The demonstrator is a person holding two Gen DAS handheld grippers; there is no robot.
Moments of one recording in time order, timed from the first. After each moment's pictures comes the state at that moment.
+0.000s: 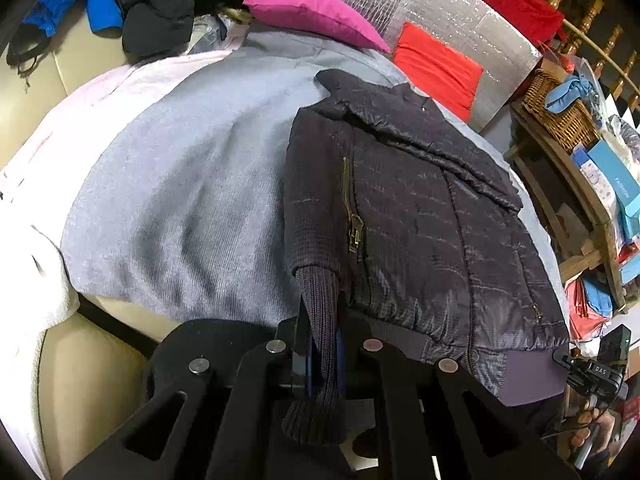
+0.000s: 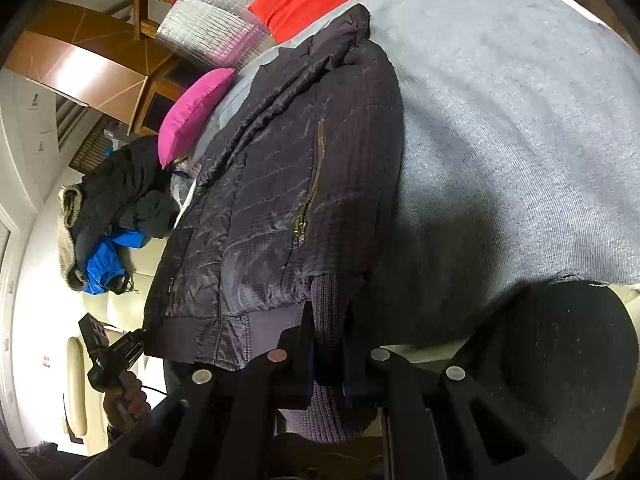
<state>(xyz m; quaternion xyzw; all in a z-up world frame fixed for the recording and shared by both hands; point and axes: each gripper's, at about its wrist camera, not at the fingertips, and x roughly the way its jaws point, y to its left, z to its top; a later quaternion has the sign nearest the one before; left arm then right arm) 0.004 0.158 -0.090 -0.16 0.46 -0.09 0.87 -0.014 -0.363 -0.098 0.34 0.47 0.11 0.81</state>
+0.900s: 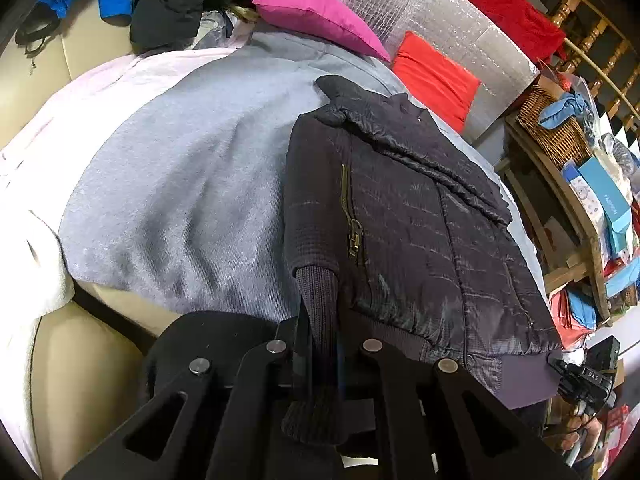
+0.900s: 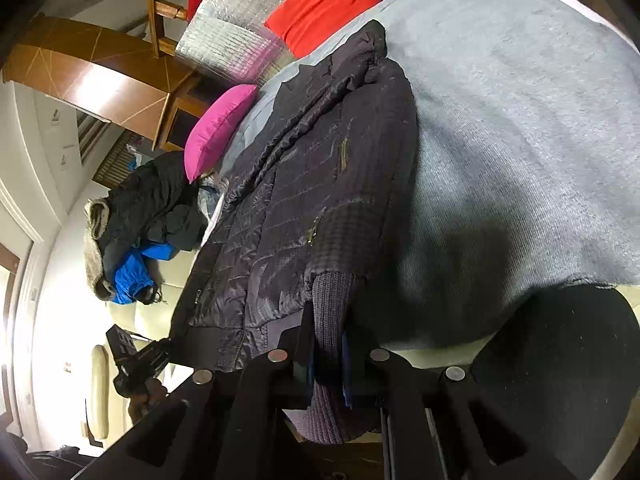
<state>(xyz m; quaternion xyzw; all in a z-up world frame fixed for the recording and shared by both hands) -0.006 0.175 -0.090 -0.19 0.46 -0.11 0.86 -0.024 -0.372 -0.088 0.37 0.44 0.14 0.81</state>
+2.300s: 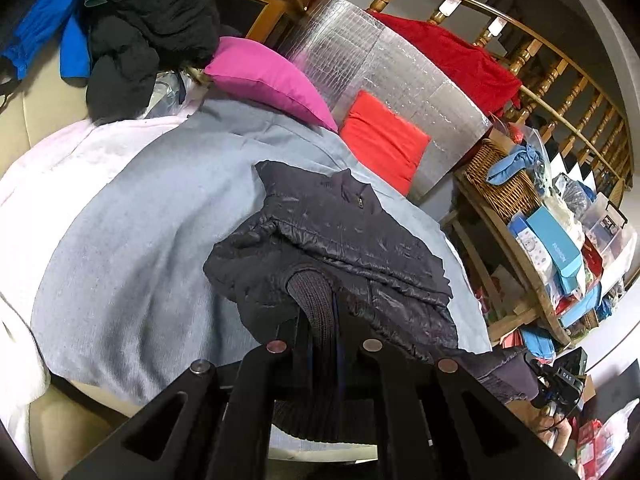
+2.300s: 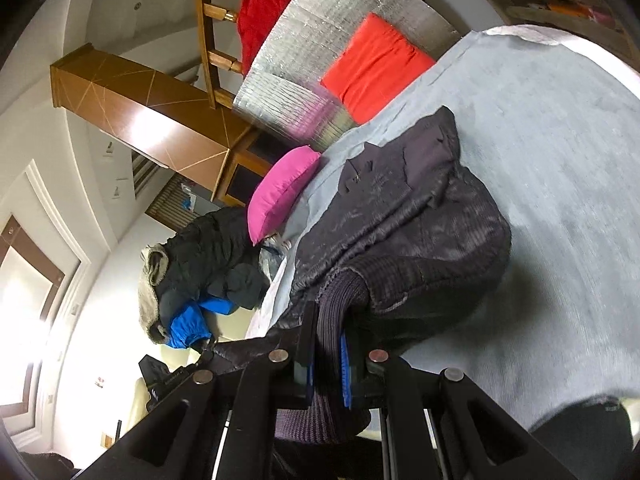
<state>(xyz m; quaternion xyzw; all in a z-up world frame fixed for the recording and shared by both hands) 0.051 0.185 -0.007 -0.24 0.36 -0.18 0.88 0.030 -0.407 -0.008 0.40 0.32 0.20 0.84</state>
